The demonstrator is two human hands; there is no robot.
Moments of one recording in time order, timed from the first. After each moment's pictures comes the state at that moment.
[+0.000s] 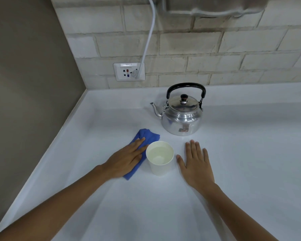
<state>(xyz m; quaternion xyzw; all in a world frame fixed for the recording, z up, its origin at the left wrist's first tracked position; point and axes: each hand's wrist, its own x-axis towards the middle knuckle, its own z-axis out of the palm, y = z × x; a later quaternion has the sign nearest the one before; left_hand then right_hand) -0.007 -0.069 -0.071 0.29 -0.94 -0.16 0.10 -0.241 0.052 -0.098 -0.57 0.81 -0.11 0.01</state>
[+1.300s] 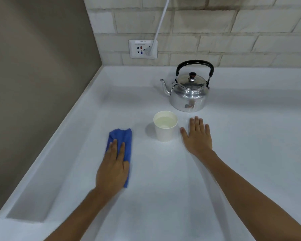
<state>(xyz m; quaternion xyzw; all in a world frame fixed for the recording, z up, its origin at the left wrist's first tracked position) 0.051 0.096 -0.068 0.53 -0.85 0.05 0.05 -0.241 0.056 -0.091 -0.58 0.81 -0.09 0.03</state>
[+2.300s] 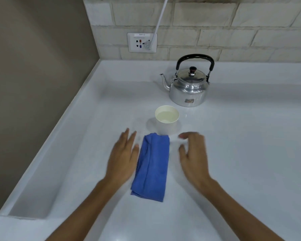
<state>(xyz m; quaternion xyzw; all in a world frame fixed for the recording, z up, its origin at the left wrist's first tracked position) 0.031 0.084 -0.066 0.53 -0.79 -0.21 0.23 -0.165 0.148 -0.049 -0.57 0.70 -0.42 0.07</state>
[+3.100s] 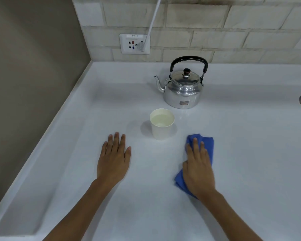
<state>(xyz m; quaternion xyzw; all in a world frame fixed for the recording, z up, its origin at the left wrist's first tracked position) 0.039 0.053 -0.097 0.58 -0.81 -0.04 0.07 -0.176 0.170 -0.064 -0.59 0.79 -0.14 0.03</state>
